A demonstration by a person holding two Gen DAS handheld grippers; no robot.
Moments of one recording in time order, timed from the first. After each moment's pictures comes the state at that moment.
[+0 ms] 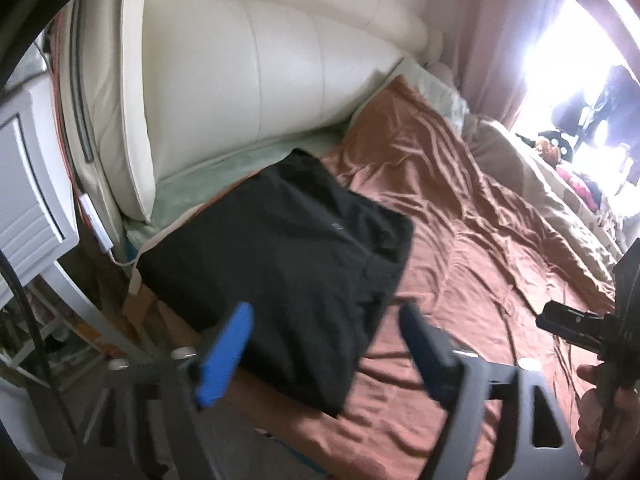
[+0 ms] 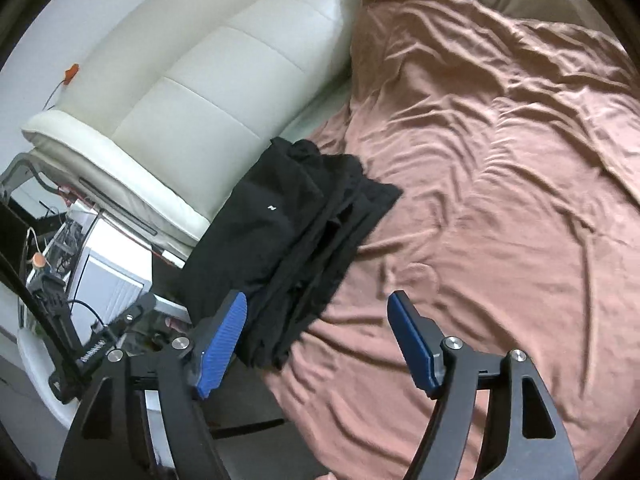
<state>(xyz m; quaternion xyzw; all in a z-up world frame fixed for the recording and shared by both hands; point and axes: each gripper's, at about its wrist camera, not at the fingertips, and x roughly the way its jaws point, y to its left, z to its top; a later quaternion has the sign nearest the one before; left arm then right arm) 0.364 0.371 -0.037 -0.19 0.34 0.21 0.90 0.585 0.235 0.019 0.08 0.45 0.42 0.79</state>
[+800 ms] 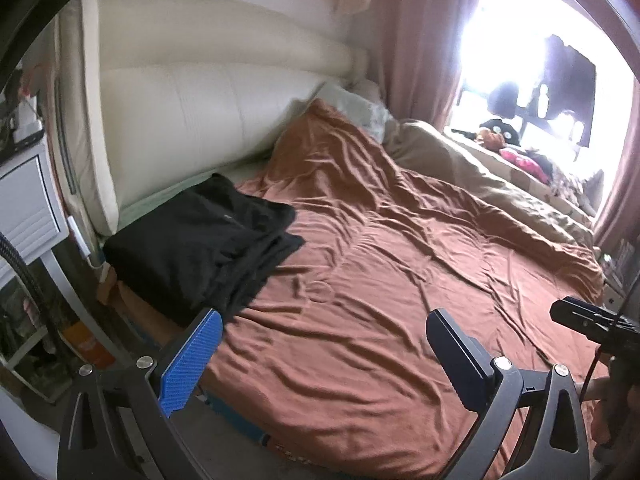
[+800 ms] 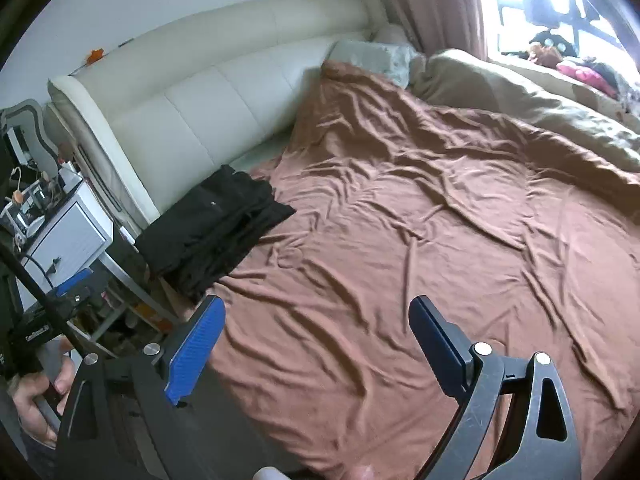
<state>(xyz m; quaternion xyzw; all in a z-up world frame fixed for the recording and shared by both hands) 0.307 0.165 -0.005 -0.13 0.28 0.15 0.94 0.403 0.037 0.085 -0.02 0.33 0.32 0.89</state>
